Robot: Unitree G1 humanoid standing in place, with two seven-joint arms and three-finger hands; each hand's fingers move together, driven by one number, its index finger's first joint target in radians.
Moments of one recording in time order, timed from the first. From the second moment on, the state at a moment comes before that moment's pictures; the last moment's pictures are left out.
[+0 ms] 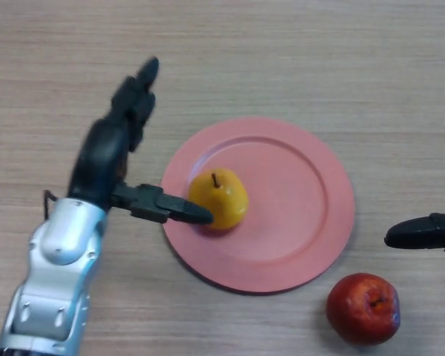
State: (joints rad) left arm -0.30 0.20 -0.02 0.01 -0.02 0.01 -0.10; right arm -0.07 -0.30 -0.25 -0.68 0.34 0.73 0.12
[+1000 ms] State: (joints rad) left arm -0.09 0.31 0.23 -0.31 -0.19 0.18 -0.20; right arm -0.06 -0.30 -0.26 -0.65 0.35 0.72 0.14
